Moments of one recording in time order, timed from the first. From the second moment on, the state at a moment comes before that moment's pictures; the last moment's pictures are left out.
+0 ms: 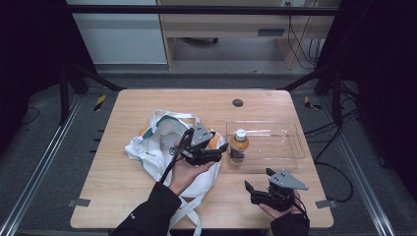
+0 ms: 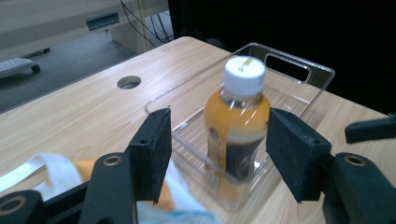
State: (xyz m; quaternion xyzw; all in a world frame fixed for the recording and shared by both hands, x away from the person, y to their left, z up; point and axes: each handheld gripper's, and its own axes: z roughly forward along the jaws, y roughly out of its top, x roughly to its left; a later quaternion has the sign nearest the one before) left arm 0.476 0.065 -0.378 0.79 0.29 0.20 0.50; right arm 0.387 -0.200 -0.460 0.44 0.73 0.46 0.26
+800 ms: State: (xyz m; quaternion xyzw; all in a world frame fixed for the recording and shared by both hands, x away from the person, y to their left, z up) left arm 0.449 0.161 -0.414 0.79 0.33 0.22 0.47; right arm 0.388 -0.202 -0.460 0.44 0.73 0.46 0.26
